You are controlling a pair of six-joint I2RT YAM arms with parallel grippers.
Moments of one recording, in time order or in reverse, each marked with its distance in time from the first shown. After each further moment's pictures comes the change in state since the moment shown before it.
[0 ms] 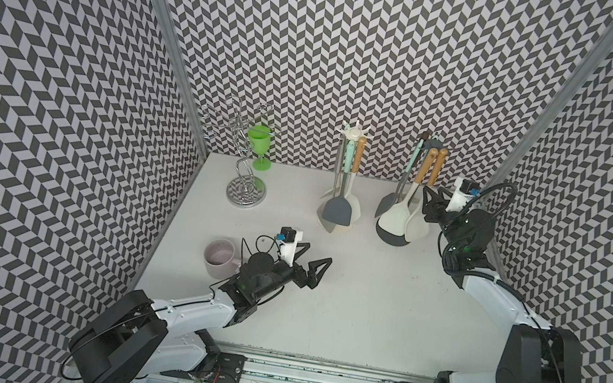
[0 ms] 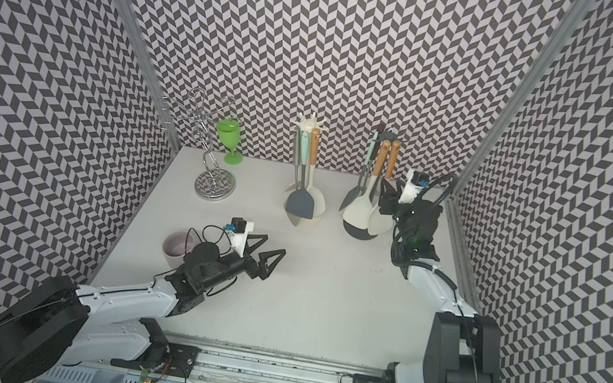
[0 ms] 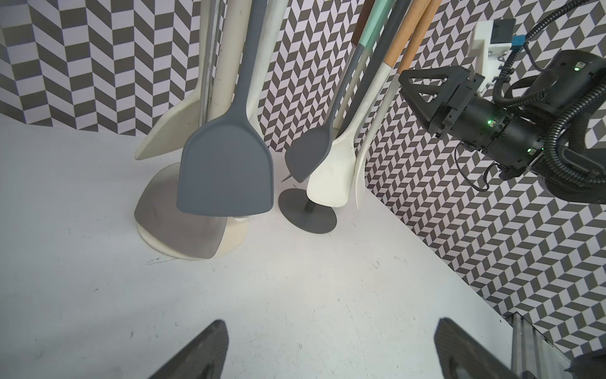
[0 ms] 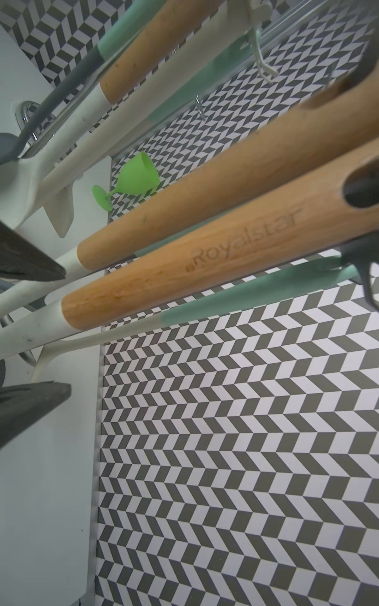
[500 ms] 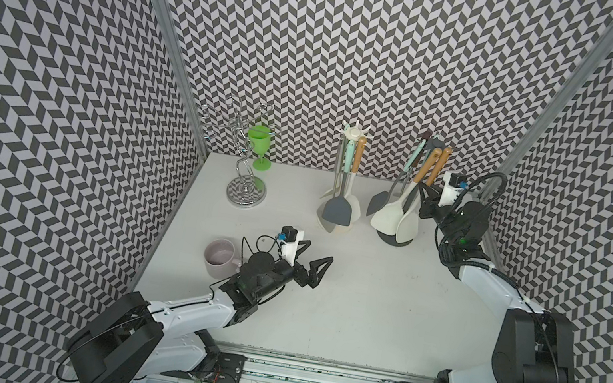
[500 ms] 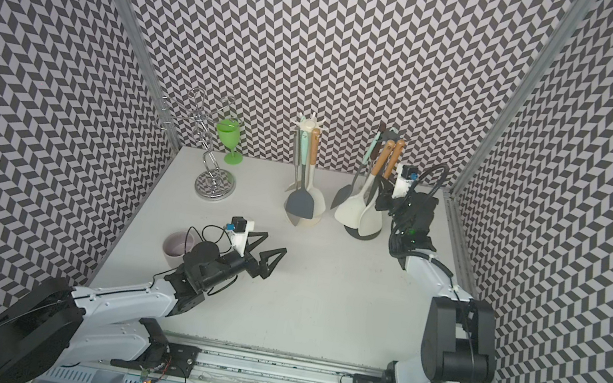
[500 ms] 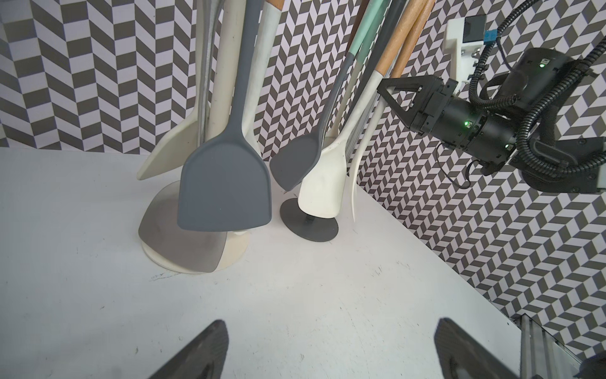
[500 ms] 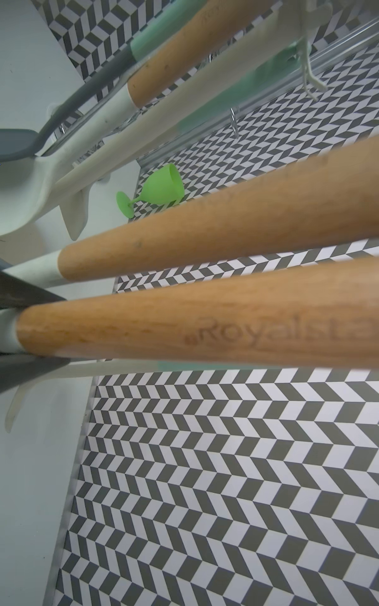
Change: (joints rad) left arm -0.014 -0.019 0.016 -0.016 -0.024 0.037; right arm 0.008 0.066 0.062 -0.009 -0.055 -0.082
